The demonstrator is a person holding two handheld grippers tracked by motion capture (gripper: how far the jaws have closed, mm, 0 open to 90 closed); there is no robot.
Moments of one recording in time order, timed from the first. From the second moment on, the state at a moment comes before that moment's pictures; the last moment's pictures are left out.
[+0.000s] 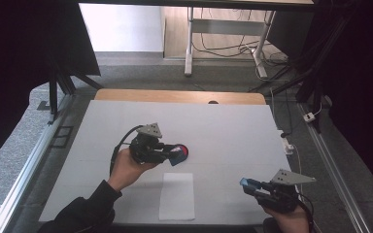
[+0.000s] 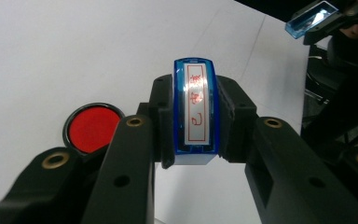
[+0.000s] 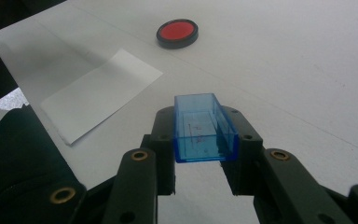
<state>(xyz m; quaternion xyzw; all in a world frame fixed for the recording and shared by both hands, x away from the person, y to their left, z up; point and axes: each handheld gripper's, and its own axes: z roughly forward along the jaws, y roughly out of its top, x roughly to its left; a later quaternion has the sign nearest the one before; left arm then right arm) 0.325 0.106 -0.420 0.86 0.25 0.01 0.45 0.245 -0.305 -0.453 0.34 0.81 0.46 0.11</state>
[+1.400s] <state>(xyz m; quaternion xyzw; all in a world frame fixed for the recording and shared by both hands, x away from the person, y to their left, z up) 0.286 0.103 -0.440 0.87 0.24 -0.01 0.43 0.244 -0.303 -0.453 0.33 0.82 0.45 0.12</state>
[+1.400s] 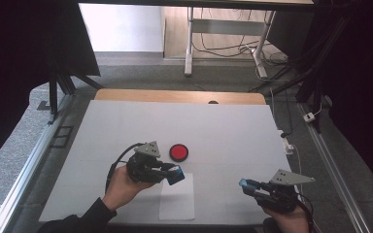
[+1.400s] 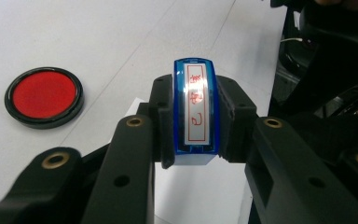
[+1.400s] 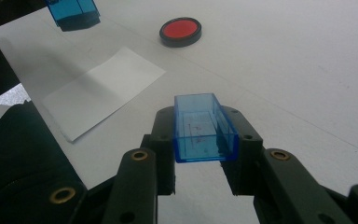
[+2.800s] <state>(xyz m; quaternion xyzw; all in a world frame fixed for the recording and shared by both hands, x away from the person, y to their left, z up) 0.291 0.068 -0.494 0.91 0.23 0.02 0.33 0.245 -0.303 -0.454 0.34 0.82 0.45 0.11</state>
